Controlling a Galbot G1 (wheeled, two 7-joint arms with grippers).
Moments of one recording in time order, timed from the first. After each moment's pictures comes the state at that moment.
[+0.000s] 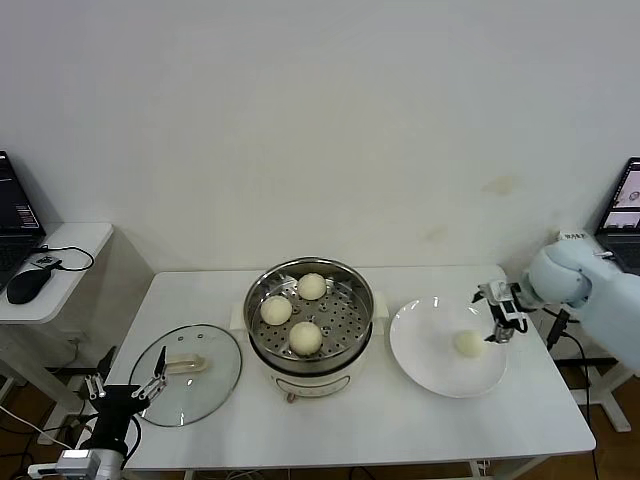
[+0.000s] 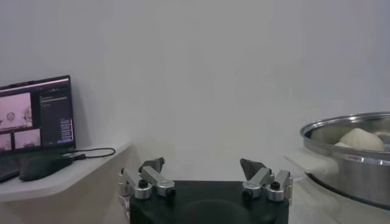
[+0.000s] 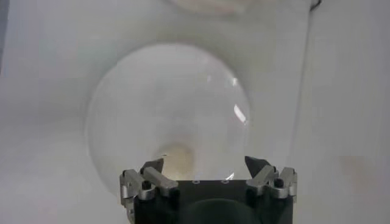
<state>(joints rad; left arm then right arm) 1.72 -1.15 -0.72 -2.06 -0.29 -0.11 -0.14 -0.08 0.50 -0.63 1.46 -0.22 -0.24 -1.07</state>
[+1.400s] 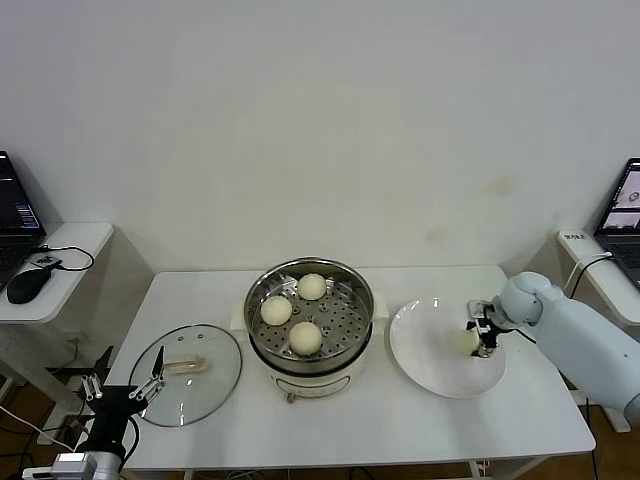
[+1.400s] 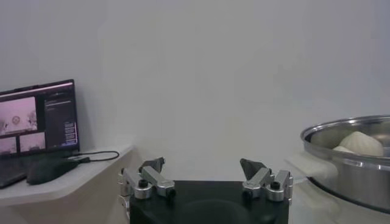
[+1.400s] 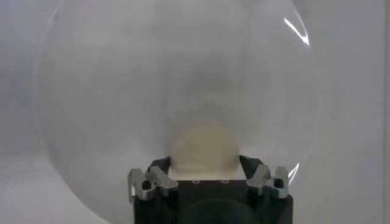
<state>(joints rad) 1.74 -1.16 -0.74 -2.10 -0.29 -0.11 -0.14 -0.23 0.75 -0.50 1.10 -0.33 -0.21 -1.05</state>
